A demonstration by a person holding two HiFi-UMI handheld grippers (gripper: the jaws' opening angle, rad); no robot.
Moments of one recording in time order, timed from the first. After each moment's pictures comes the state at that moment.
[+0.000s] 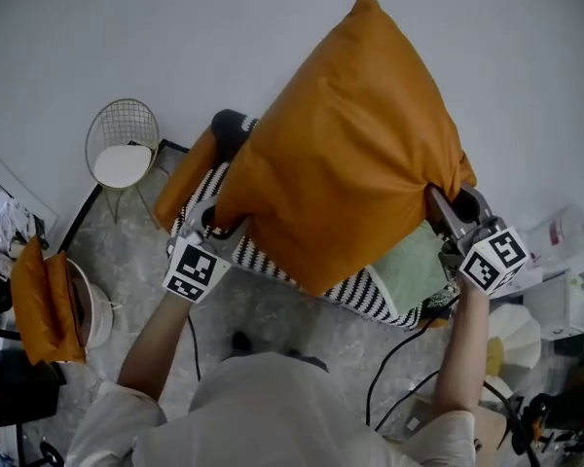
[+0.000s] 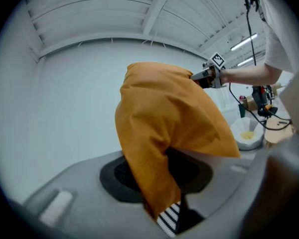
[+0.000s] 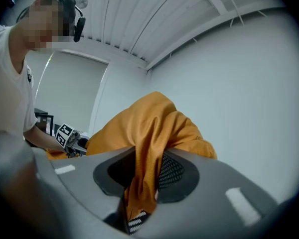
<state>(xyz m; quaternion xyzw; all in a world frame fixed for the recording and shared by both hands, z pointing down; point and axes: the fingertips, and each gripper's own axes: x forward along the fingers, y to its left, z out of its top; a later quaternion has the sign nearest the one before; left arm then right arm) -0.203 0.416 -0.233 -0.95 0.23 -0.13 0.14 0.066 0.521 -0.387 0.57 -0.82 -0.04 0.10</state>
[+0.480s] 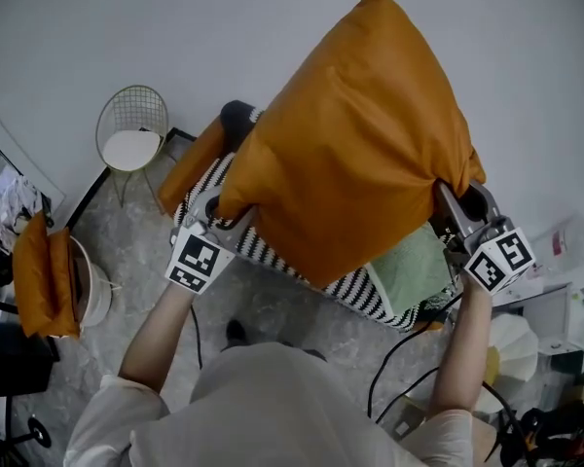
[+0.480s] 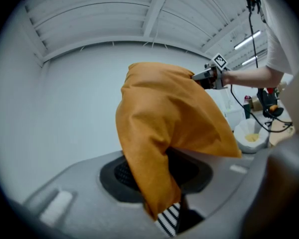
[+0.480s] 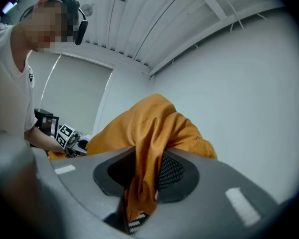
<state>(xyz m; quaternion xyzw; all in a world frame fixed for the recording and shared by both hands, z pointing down) -0.177 0.458 -0.244 -0.95 0.26 -0.12 0.14 0.094 0.555 -0.402 0.55 -0.83 -0.06 0.09</state>
